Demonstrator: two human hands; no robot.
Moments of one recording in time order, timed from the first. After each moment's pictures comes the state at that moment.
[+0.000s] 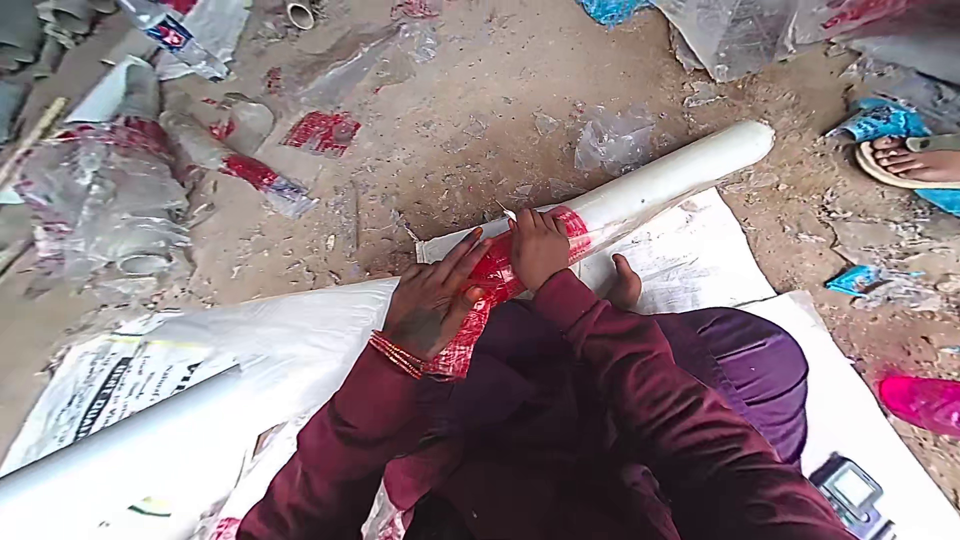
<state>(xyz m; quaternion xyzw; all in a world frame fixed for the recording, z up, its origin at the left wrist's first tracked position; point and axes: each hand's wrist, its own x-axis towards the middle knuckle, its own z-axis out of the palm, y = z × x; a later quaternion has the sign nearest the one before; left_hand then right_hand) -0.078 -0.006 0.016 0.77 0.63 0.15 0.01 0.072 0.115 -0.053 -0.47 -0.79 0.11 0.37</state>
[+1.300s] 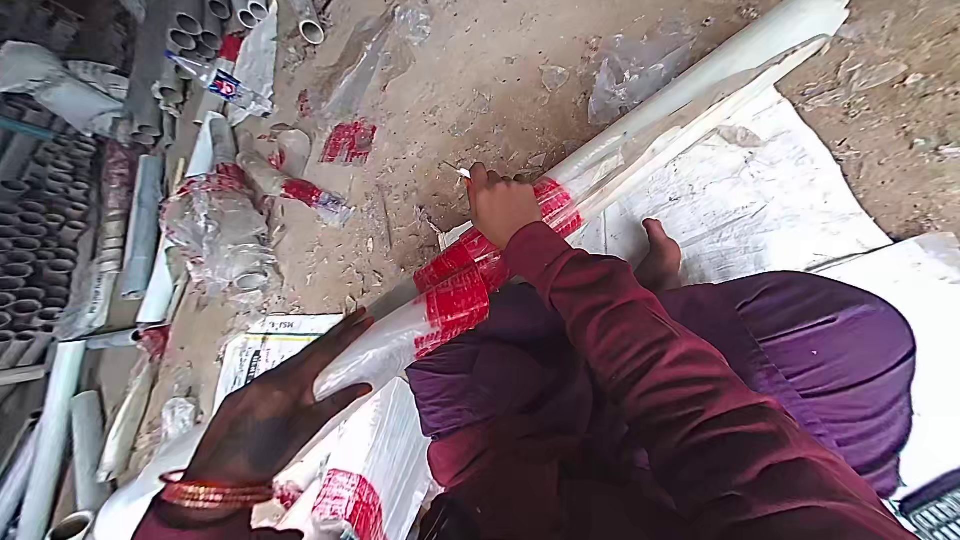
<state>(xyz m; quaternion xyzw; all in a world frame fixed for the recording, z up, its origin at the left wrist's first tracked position) -0.108 -0.094 0.137 0.63 0.77 -0.10 0.09 0.045 0.154 -0.016 -0.45 -0.82 0.26 0.22</state>
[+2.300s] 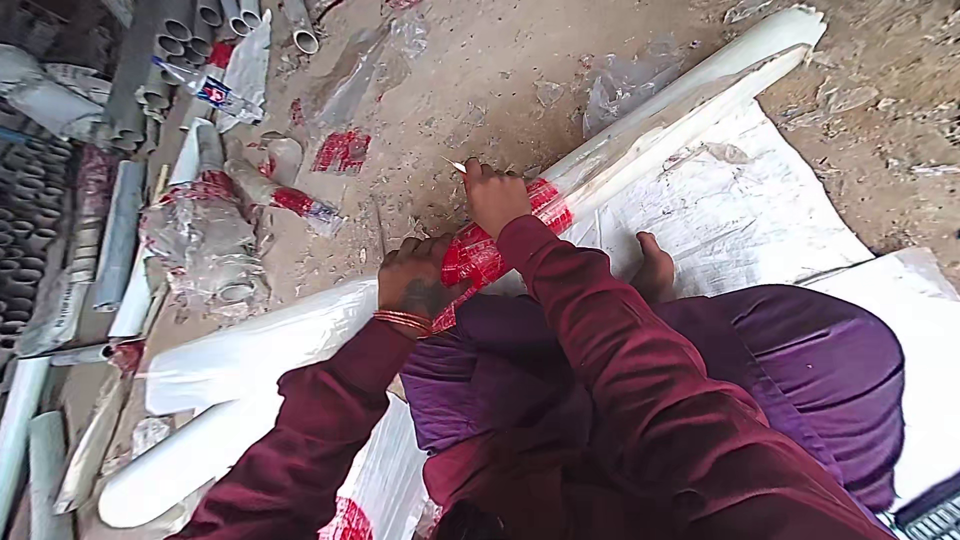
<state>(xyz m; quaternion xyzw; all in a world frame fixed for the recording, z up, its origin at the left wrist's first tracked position) -0.075 0.055 0.039 0.66 0.74 -0.11 -0.01 0.024 0.188 -0.024 -0.46 -0.82 0.23 0.24</state>
